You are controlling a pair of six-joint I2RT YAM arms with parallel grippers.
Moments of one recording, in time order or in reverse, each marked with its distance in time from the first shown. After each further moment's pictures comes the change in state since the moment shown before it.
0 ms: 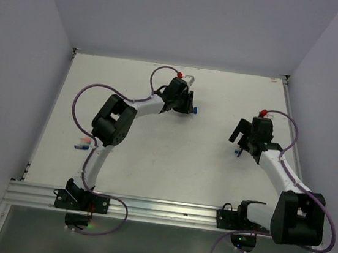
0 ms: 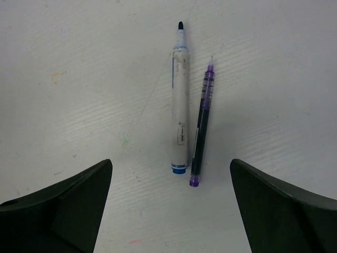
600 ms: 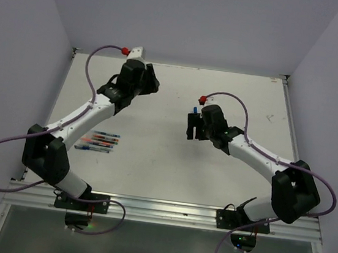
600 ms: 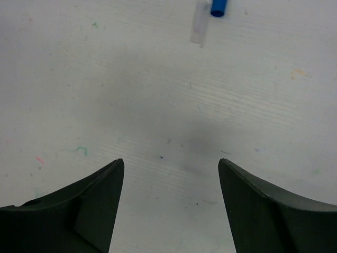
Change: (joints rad) left arm 0.079 -0.756 -0.430 -0.099 -0.314 -0.098; right arm 0.542 0.191 0.208 0.056 -0.004 -0.092
